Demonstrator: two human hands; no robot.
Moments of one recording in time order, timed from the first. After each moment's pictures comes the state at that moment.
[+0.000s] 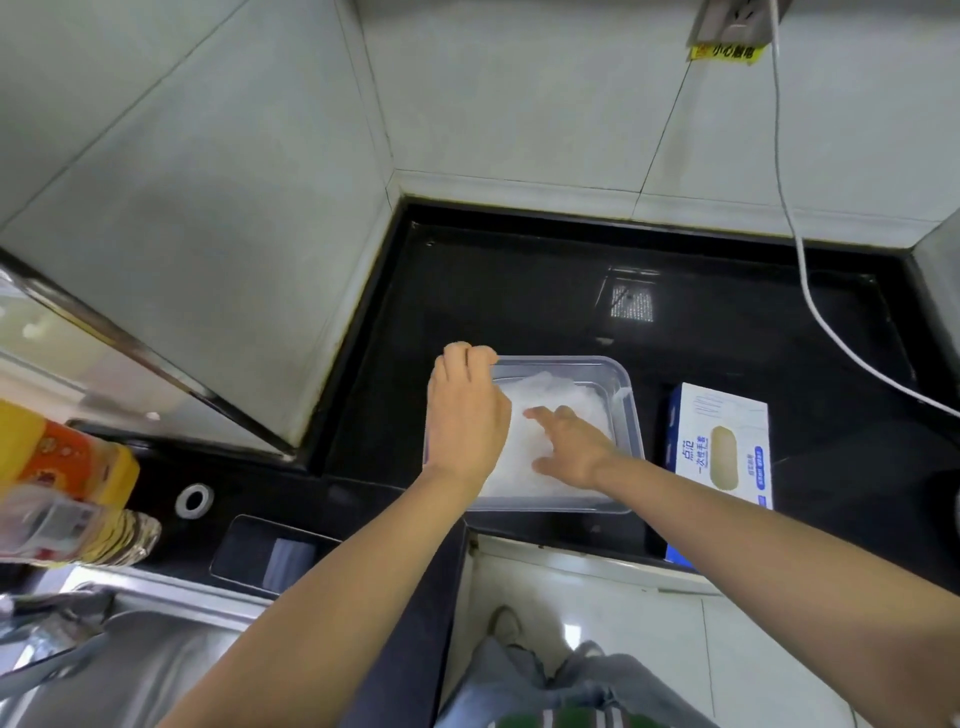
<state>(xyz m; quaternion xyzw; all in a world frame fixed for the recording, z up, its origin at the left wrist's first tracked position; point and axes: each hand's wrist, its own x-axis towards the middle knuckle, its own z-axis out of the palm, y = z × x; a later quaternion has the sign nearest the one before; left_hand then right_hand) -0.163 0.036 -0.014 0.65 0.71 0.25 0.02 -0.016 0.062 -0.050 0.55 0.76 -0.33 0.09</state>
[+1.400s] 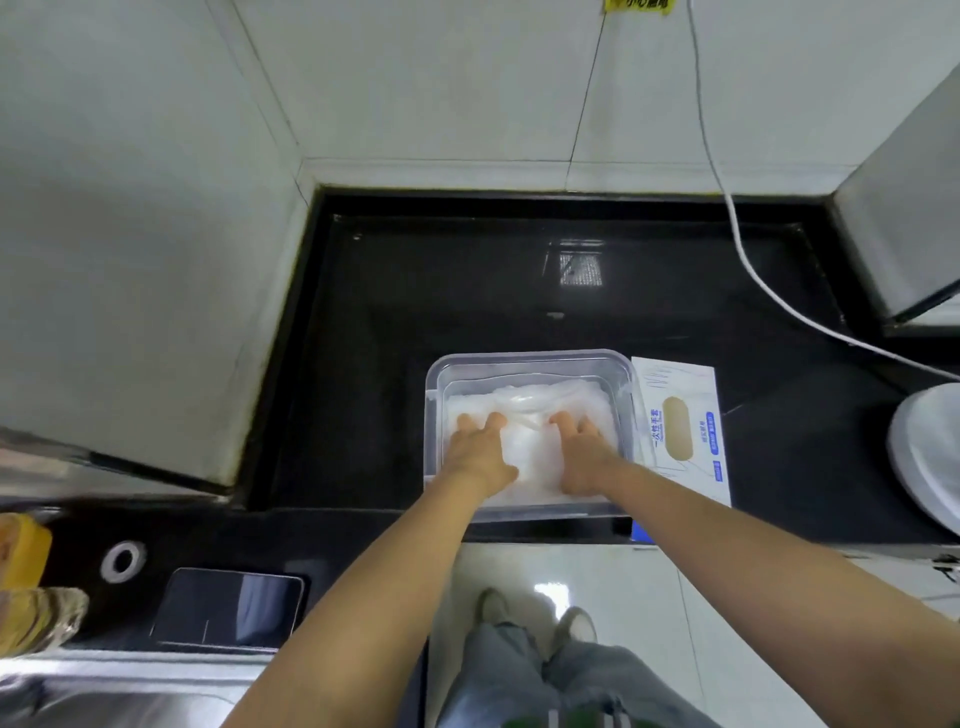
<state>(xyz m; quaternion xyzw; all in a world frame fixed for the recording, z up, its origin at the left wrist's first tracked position) -0.122 0.051 -0.086 0.66 0.66 -0.07 0.34 0.037 0.055 -0.079 0.65 0.65 -0.36 0.13</state>
